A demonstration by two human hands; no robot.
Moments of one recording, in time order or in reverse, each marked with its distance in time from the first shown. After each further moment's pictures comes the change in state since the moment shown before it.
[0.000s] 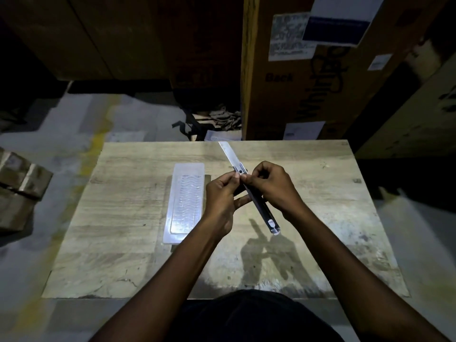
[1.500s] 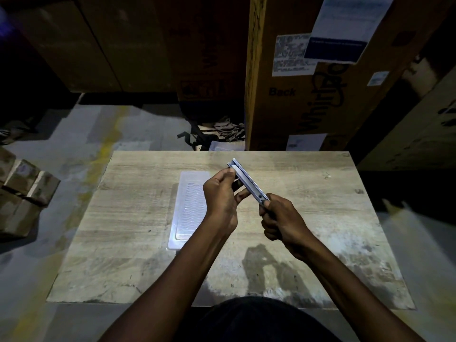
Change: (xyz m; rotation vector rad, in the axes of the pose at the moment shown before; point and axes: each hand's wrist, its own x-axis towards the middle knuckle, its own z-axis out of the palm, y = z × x) left_hand 0.001 0.021 0.007 -0.151 0.219 0.051; right_hand -0.058 0.007 -0.001 0.418 -0.213 0.105
